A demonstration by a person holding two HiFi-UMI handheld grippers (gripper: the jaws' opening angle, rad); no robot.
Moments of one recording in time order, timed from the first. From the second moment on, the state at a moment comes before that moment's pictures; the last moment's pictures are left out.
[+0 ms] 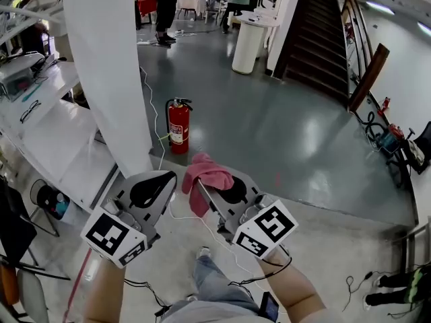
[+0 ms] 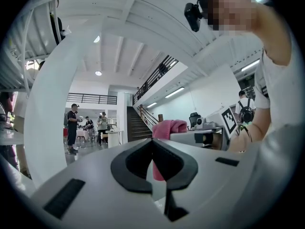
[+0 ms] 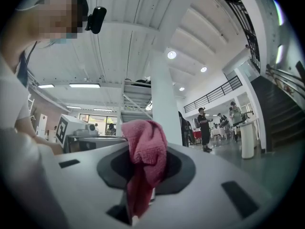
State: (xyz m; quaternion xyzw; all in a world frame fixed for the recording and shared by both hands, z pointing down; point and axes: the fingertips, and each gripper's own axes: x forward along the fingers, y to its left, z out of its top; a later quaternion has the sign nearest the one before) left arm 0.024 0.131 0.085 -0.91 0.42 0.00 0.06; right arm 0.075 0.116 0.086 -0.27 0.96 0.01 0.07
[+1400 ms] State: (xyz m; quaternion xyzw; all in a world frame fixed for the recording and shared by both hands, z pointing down) left arm -0.109 -0.278 0.154 -0.97 0.25 -0.05 0.03; right arm -0.068 -0.306 0.144 -0.42 0.91 -0.01 0.06
